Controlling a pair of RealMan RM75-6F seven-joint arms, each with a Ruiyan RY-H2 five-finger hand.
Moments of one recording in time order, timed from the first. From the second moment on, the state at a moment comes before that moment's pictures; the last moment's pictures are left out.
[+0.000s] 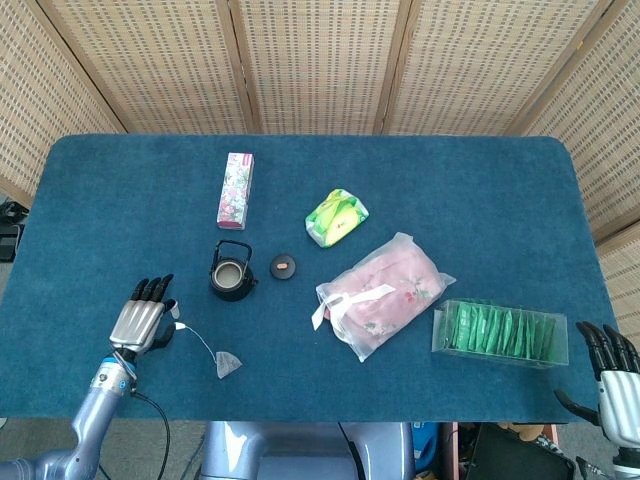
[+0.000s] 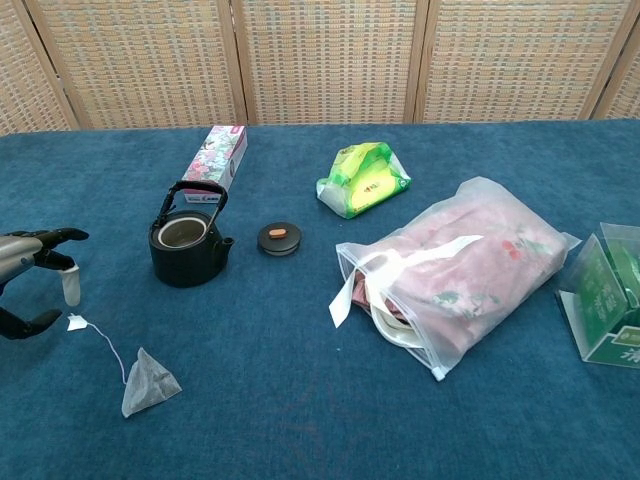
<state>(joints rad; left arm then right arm) -0.44 -1.51 -0.02 -1.48 1.11 1.12 0.41 -0.07 -1.23 0.02 -1.41 -1.56 1.62 0.12</state>
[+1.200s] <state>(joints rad) -0.45 -1.56 -0.05 -1.43 1.09 1.08 0.42 -0.09 -1.23 0.03 -1.41 -1.55 1.63 0.13</state>
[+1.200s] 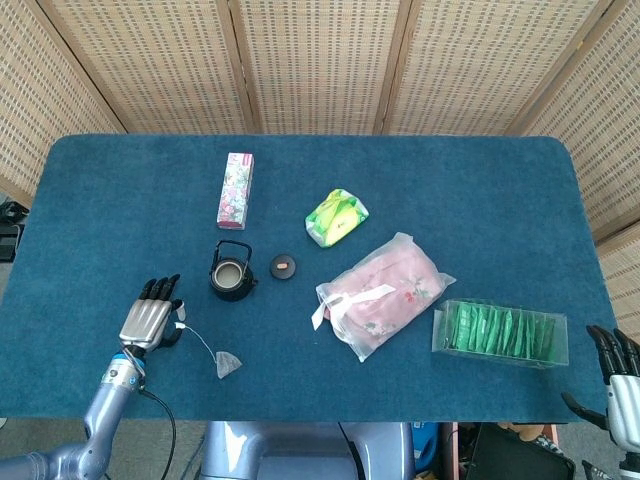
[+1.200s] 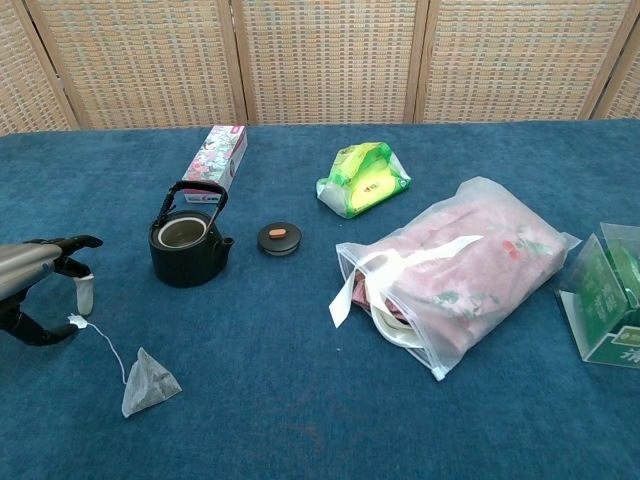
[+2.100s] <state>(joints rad) -0.46 -1.59 -0.06 -1.41 1.07 1.05 0.42 -0.10 -1.23 0.03 -1.40 -1.53 1.62 0.14</state>
